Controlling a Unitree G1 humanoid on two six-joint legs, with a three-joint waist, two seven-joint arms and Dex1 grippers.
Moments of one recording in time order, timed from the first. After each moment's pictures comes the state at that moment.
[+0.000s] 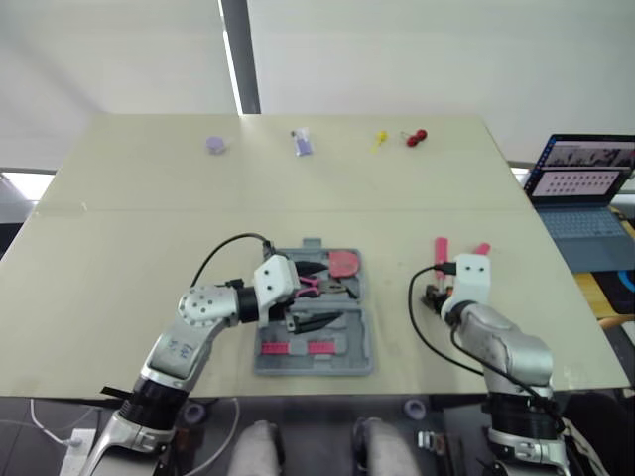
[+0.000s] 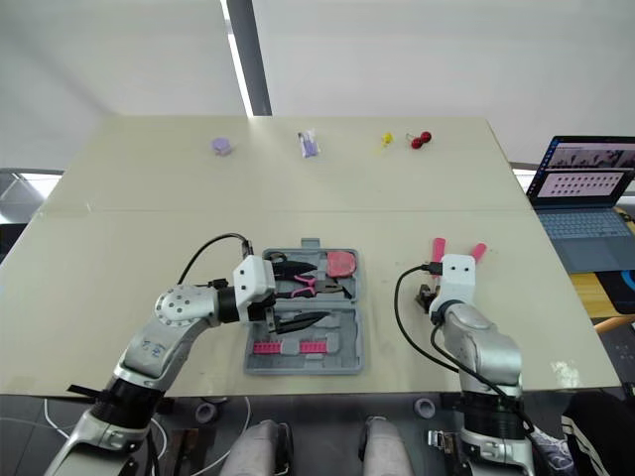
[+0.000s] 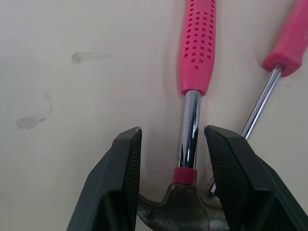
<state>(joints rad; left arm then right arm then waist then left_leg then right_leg) -0.34 0.43 -0.21 -0.12 -0.21 0.15 -0.85 -0.30 -0.21 -0.20 -0.12 0.23 0.94 -0.01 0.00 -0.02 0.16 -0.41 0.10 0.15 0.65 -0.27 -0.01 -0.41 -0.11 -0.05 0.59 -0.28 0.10</state>
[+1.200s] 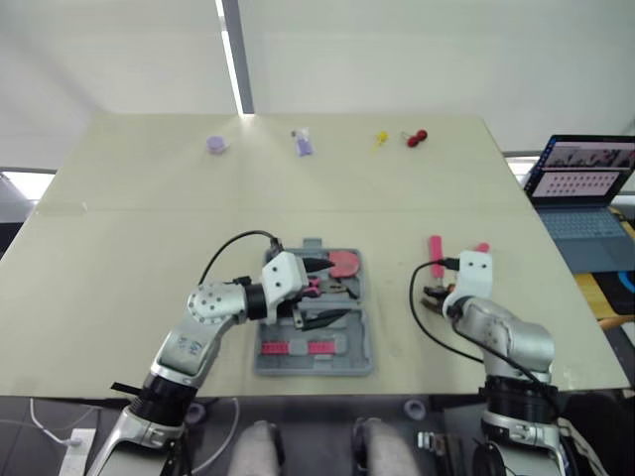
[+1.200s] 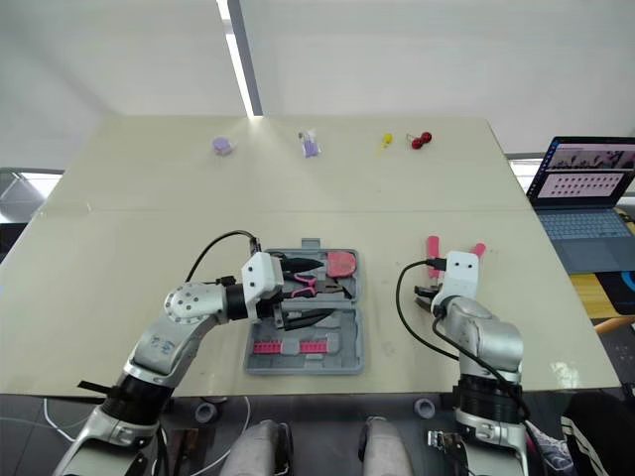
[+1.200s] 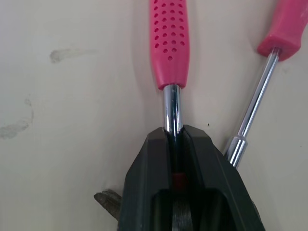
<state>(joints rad) -0.37 0.39 -0.22 -0.11 -0.19 0.16 -0.84 -0.38 -0.19 -0.28 -0.08 0.20 1.07 -0.01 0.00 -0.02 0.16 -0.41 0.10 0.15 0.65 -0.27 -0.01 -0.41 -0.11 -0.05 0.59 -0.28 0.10</state>
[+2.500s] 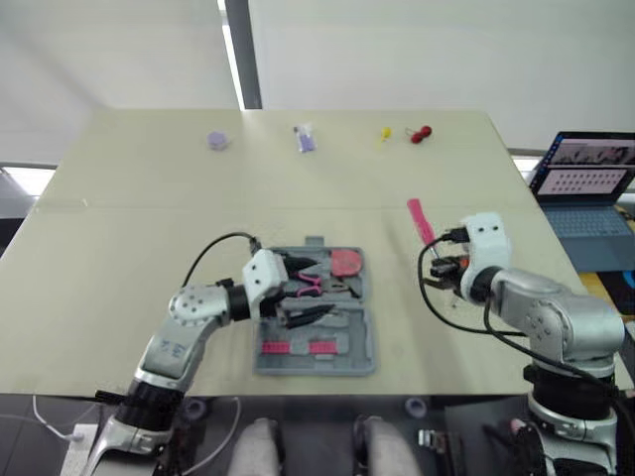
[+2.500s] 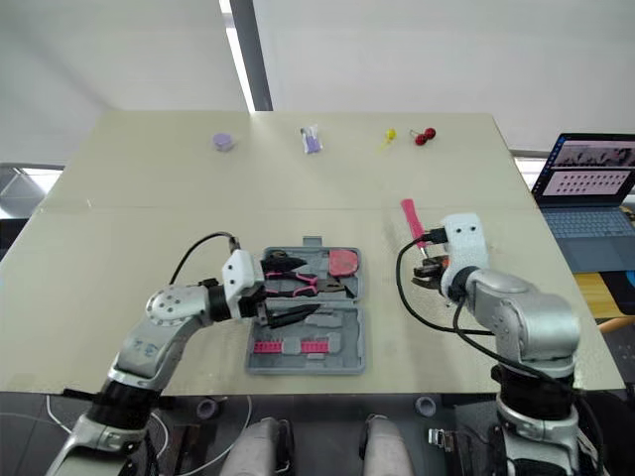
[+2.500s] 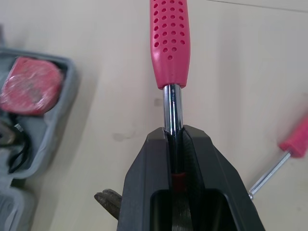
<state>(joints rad) -0.25 0.46 -0.09 -0.13 -0.26 0.16 -0.86 -0.47 -0.53 -0.11 -0.42 0.38 1.35 0.31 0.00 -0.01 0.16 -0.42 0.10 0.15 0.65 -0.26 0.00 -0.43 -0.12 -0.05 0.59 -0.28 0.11</state>
